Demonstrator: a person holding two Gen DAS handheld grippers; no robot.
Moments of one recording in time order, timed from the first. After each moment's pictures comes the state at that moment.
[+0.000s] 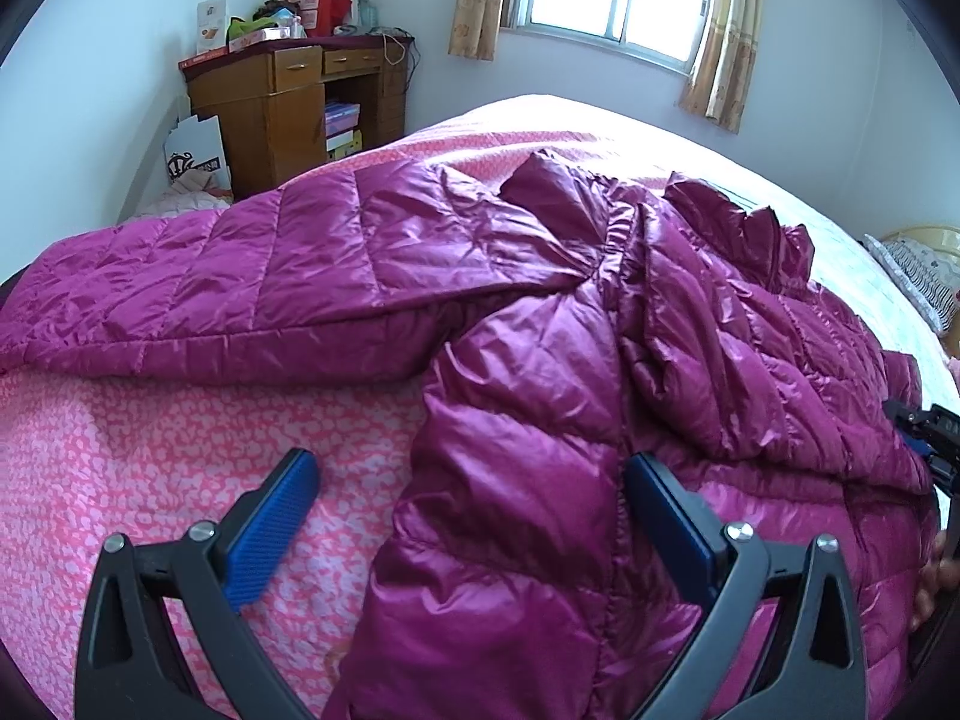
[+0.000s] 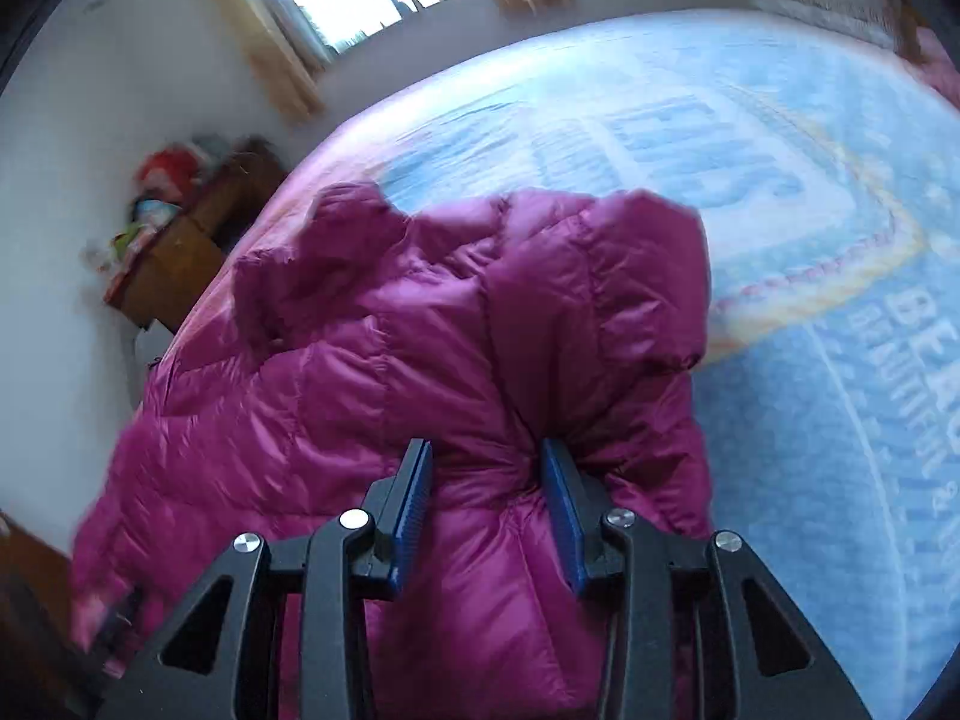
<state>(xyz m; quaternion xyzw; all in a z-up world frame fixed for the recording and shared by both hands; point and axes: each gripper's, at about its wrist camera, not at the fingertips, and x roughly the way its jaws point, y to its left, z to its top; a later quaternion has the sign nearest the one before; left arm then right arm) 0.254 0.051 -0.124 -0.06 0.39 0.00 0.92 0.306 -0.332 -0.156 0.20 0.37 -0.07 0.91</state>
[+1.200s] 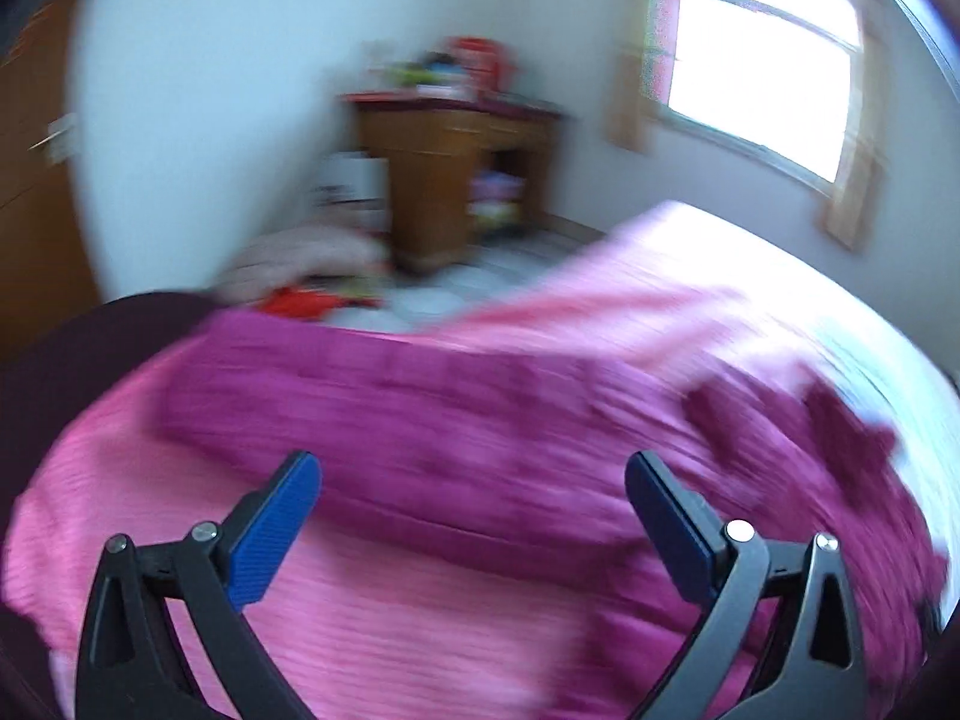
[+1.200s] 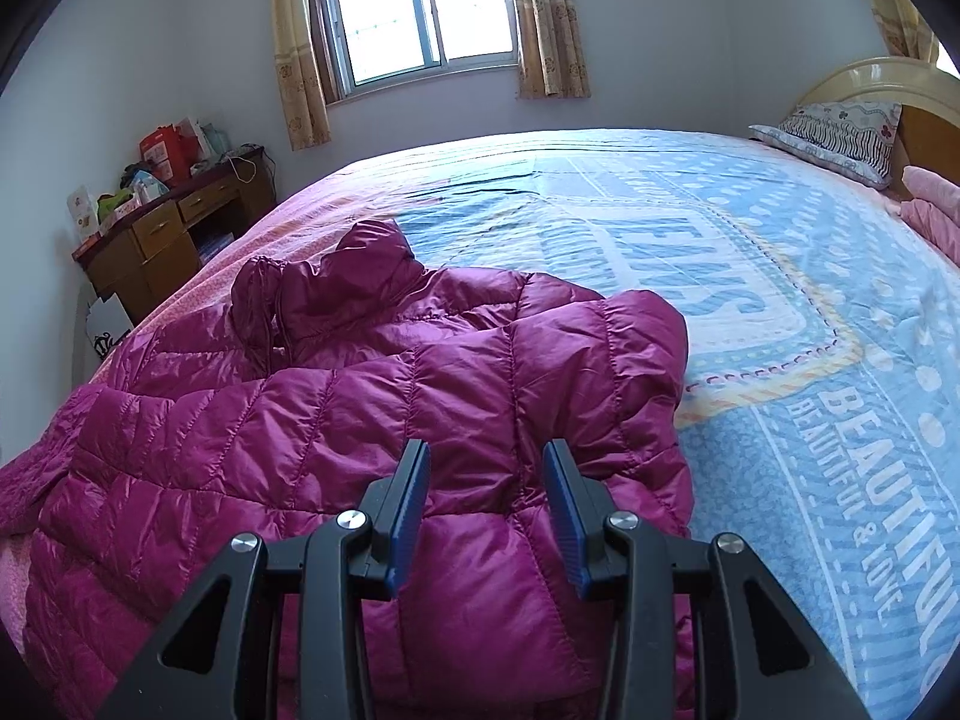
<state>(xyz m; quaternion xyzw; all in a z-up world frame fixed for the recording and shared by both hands) 0.281 0.149 -0.054 -0.13 0.30 0.21 0.92 0.281 -0.304 -0.123 0.08 0.32 -0.13 0.93</state>
